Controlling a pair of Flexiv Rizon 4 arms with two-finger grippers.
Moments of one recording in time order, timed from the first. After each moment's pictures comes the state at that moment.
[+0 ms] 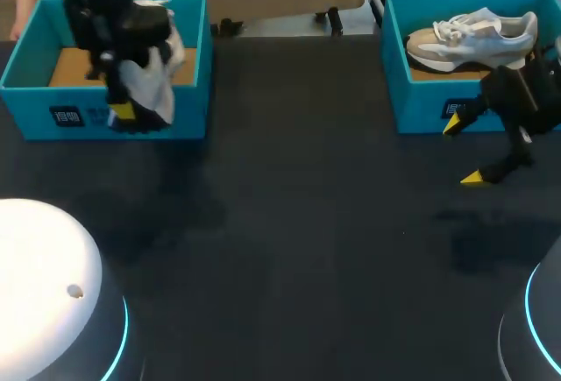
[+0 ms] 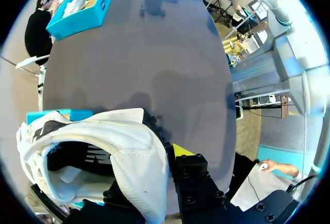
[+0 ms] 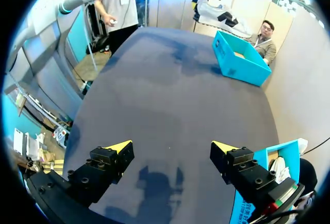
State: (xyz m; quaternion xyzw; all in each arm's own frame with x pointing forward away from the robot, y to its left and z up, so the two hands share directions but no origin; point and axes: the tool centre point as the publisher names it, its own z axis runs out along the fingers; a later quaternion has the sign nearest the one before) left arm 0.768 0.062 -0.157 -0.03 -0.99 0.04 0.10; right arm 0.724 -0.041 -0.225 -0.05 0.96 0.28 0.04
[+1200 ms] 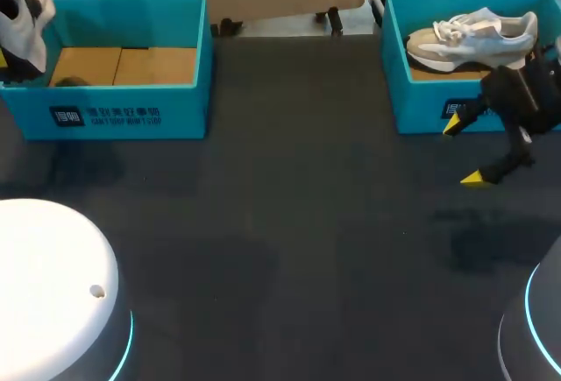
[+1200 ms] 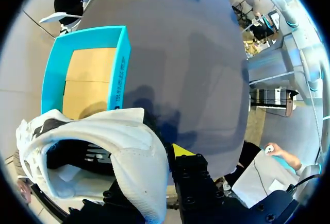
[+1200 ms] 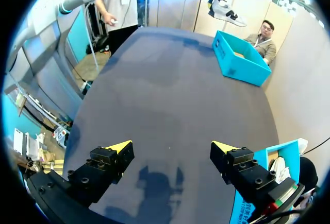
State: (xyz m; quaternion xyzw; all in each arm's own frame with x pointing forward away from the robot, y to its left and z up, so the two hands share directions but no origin) left arm 0.865 0.255 -0.144 0.05 -1.00 0.00 0.08; right arm 0.724 -0.041 -0.225 -0.05 0.96 0.28 0.04
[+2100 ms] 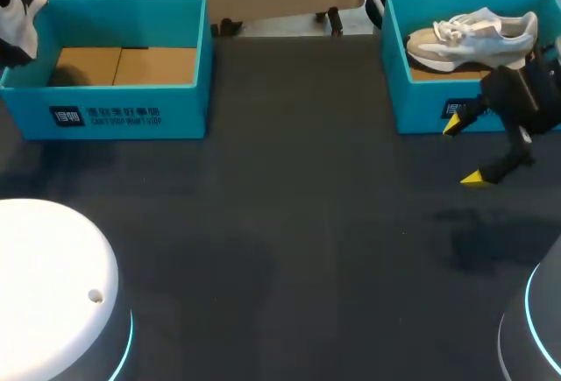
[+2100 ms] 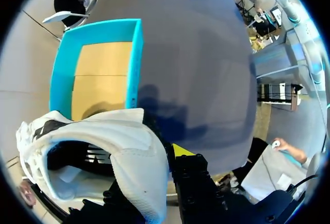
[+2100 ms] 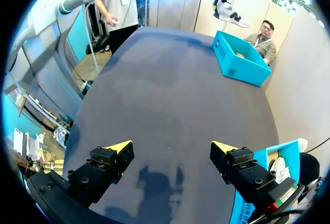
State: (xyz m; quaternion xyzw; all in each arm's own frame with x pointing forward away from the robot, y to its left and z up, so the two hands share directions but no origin) left arm 0.911 0.285 -0.149 0.04 -1.00 -0.01 0.06; right arm 0.724 -0.041 -0.225 -0.05 0.96 0.28 0.04
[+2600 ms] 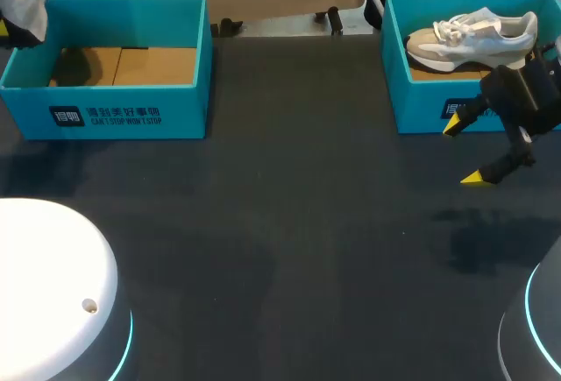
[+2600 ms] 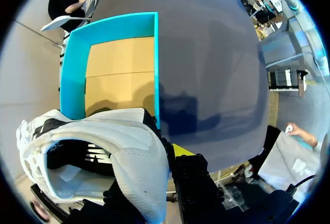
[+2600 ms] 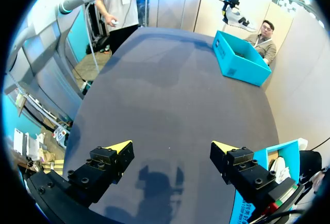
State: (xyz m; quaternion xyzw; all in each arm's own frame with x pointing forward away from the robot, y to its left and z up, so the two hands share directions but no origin) left arm 0.975 0.293 -0.166 -0.02 -1.00 -0.02 0.03; right arm 0.724 -0.042 -0.225 -0.05 0.96 0.28 0.04
